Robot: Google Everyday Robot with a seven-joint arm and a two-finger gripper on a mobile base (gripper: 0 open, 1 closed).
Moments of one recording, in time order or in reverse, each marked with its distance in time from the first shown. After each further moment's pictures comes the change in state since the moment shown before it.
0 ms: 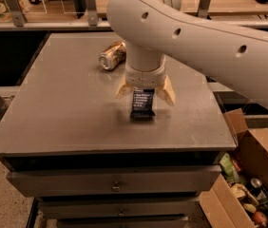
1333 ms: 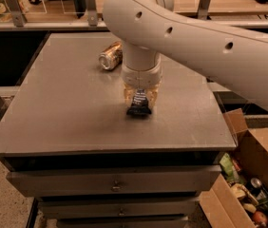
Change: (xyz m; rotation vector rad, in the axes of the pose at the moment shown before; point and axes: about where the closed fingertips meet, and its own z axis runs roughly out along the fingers) arm 0.002 -0.007 0.009 -0.007 -0.042 -0.025
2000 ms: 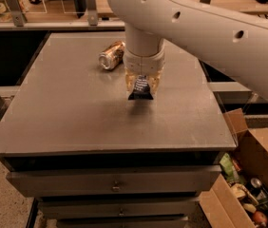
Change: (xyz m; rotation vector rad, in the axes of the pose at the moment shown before) arm 0.025 -0.003 -0.029 0.039 0.075 0.011
